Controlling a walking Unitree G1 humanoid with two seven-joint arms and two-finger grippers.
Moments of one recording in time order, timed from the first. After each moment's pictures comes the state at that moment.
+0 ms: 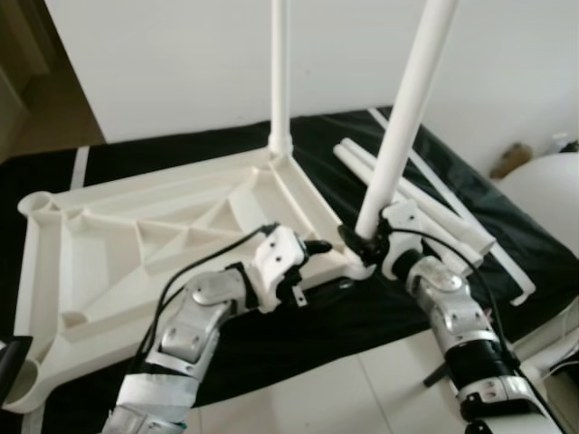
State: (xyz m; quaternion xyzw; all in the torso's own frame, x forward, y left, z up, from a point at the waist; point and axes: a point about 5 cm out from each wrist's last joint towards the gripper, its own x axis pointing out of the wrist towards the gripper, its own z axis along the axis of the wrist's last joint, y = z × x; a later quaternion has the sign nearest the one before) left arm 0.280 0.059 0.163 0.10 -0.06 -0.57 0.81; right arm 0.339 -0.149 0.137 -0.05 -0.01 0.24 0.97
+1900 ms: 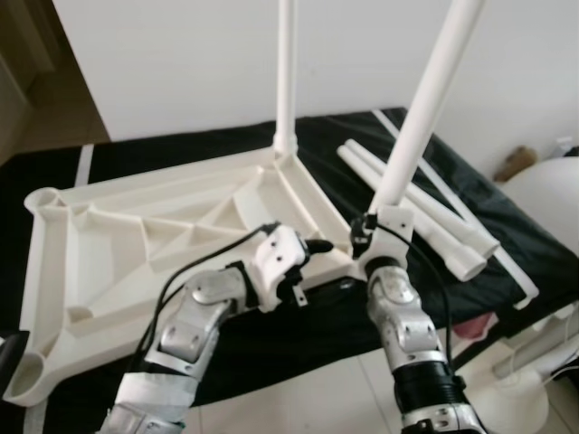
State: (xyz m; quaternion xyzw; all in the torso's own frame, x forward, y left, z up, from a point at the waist) left arm 0.279 0.059 0.165 0.10 -0.07 -0.58 0.81; right arm 0.319 -0.117 0.128 0.08 0.03 -0.05 0.99
